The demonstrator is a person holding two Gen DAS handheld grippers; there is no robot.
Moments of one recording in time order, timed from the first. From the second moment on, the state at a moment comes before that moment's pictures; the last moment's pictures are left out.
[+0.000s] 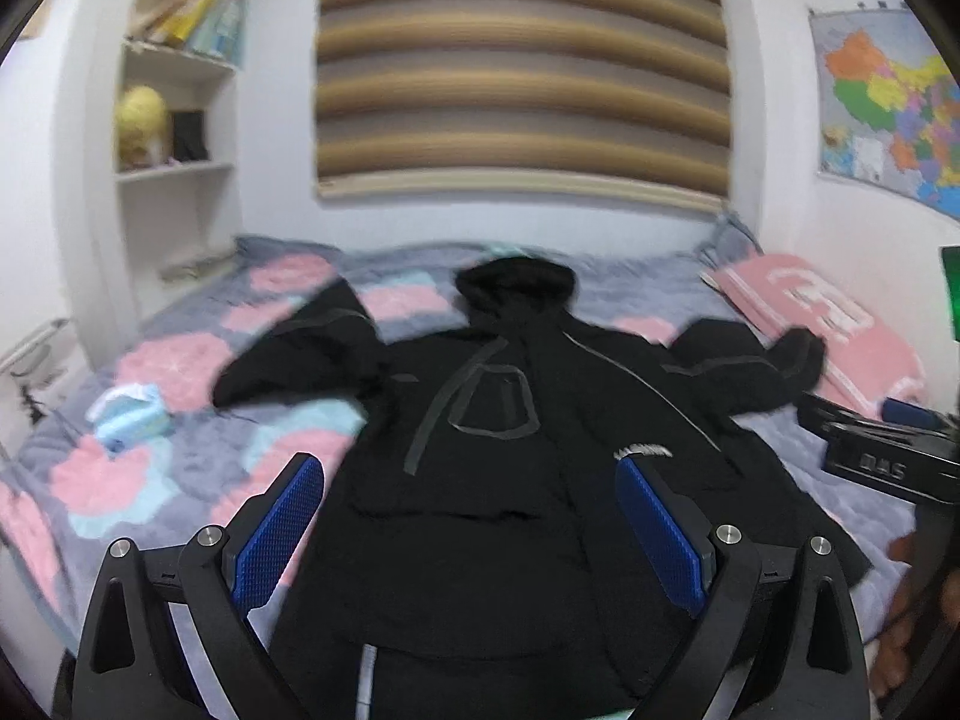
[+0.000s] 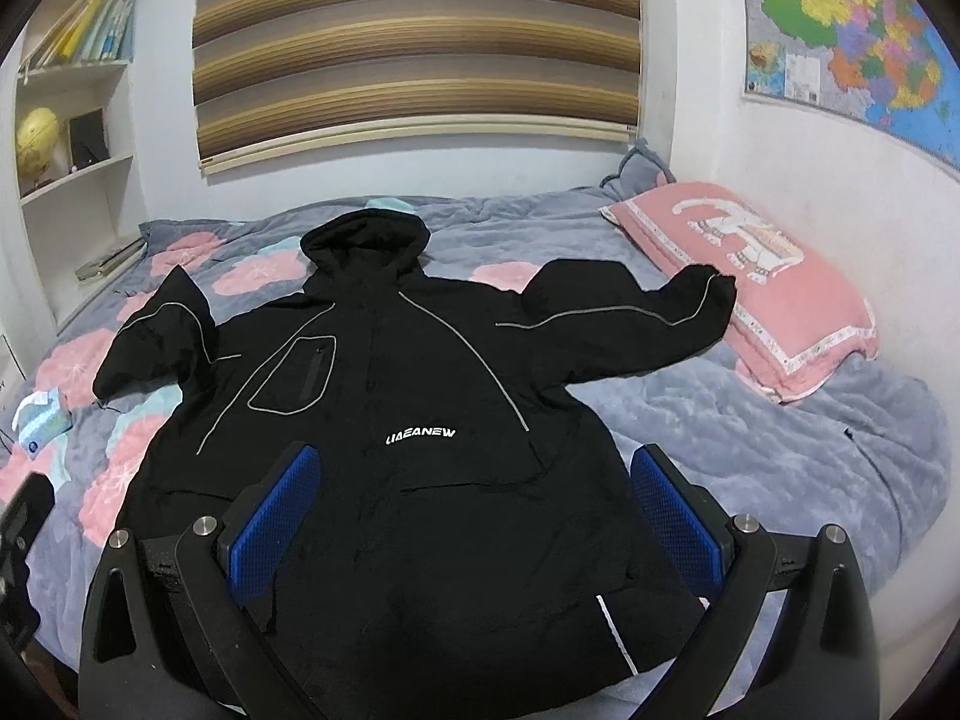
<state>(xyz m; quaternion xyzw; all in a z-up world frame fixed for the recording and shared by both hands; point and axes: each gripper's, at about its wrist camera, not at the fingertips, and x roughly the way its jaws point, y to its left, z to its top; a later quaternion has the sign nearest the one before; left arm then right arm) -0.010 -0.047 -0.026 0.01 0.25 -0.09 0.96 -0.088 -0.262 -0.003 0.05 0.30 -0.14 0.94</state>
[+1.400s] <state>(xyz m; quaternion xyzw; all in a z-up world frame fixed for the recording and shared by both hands) 0.063 -0.079 -0.058 0.02 0.31 -0.09 0.95 -0.049 -0.287 -0.036 0.04 0.34 -0.15 0.93</state>
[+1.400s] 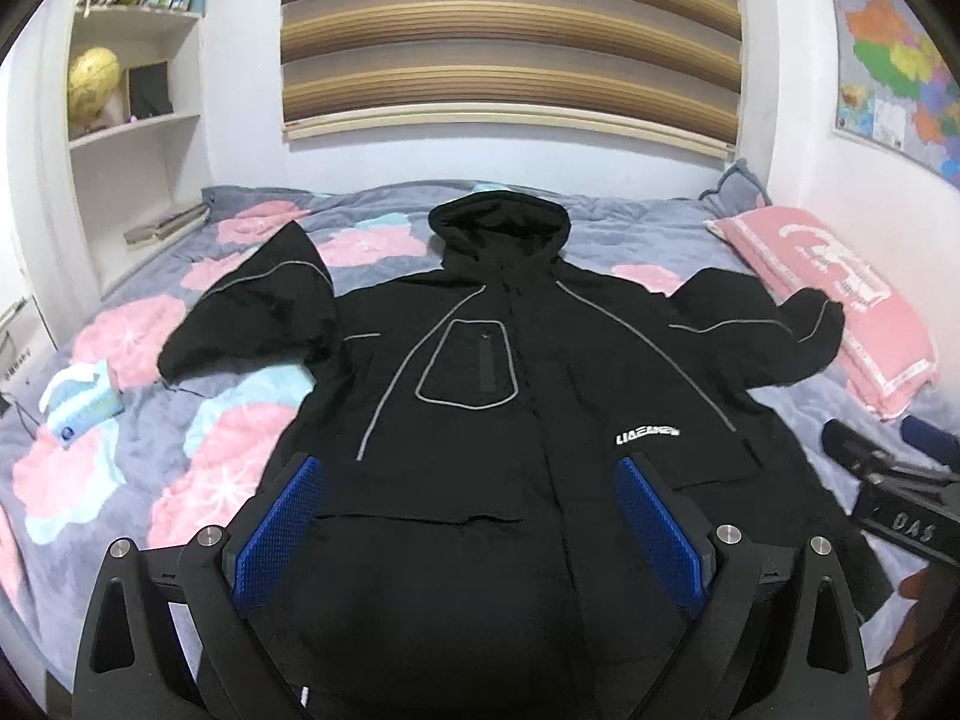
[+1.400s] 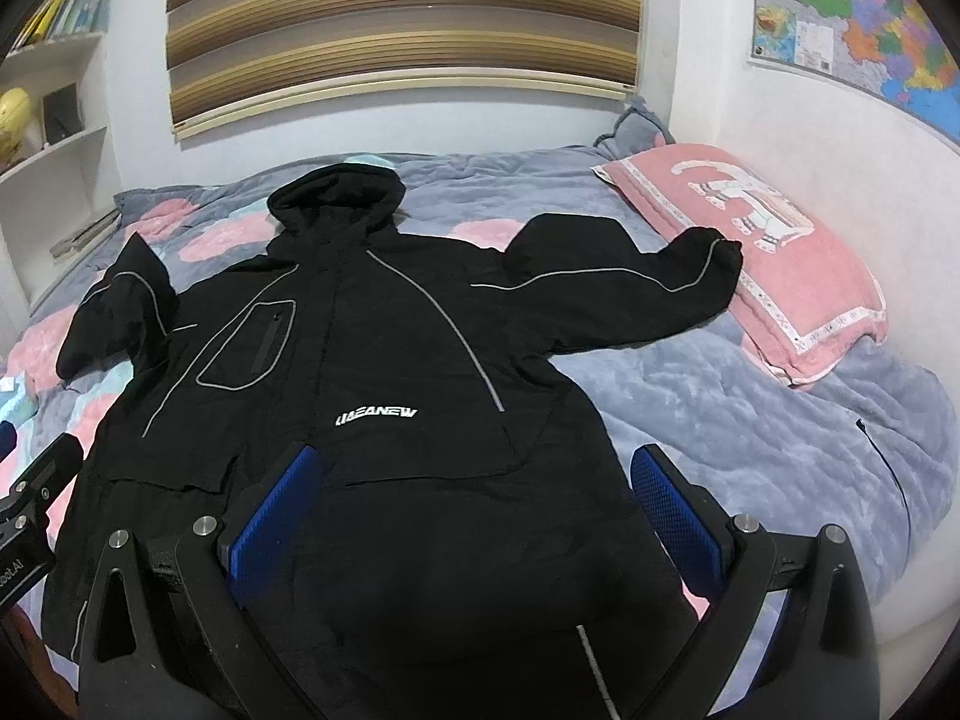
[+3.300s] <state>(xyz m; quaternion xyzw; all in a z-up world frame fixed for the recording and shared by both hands) 0.410 0.291 -0.215 -0.37 0.36 0.04 0.85 0.171 -0.236 -0.190 0.00 0.36 0.03 0.93</state>
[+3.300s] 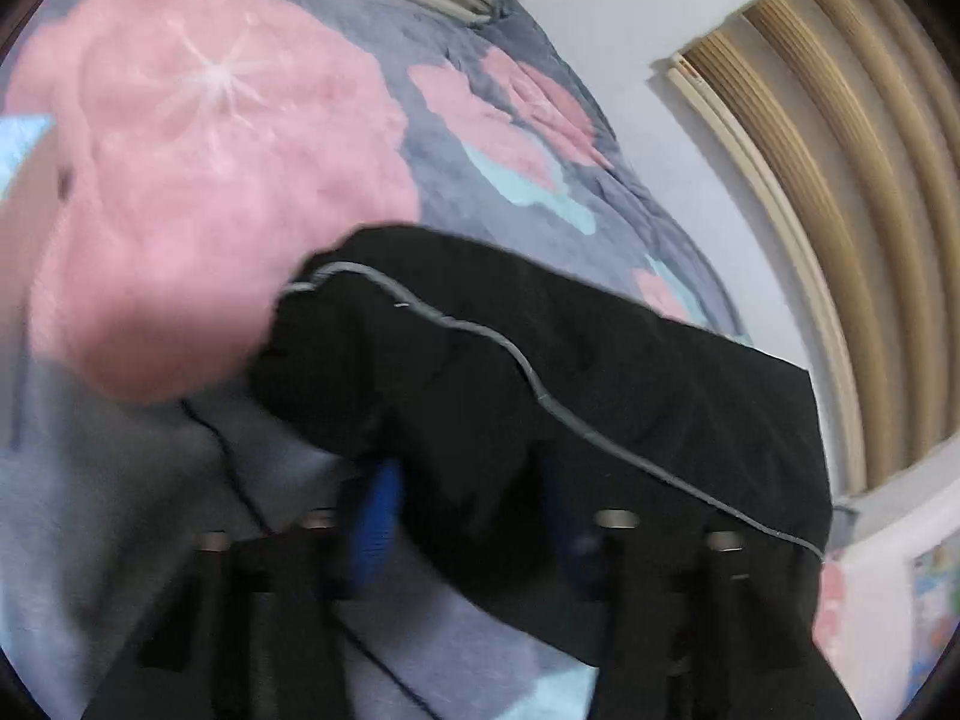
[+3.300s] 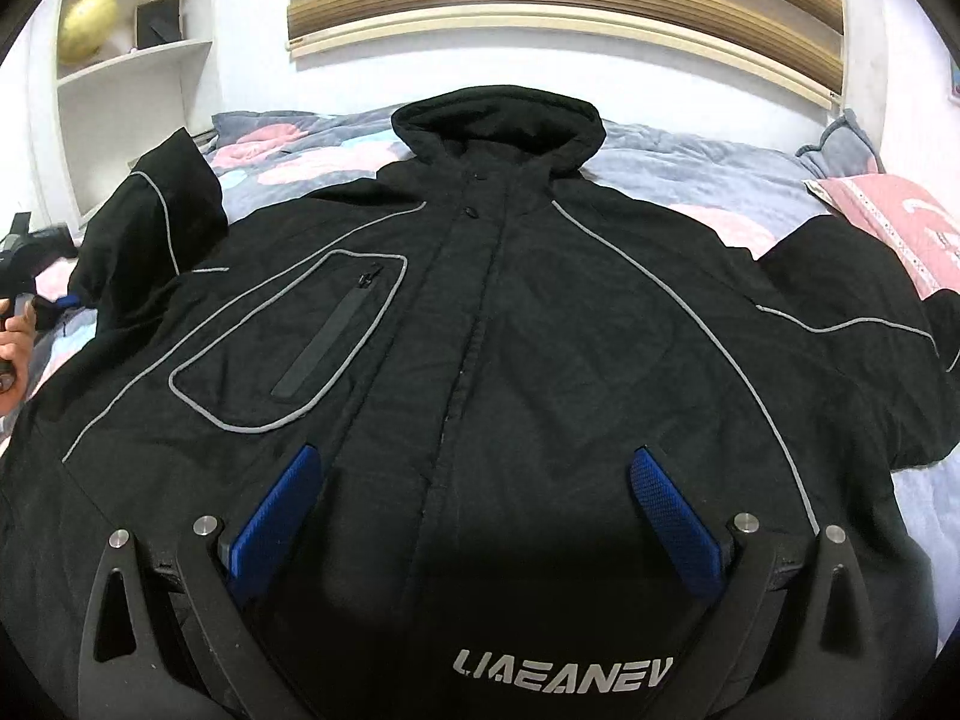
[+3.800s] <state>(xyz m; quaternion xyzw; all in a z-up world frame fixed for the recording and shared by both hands) 0.396 0.306 -0.156 -0.12 0.36 0.25 0.89 0.176 -0.238 -0.194 0.01 0.37 0.03 0.93</state>
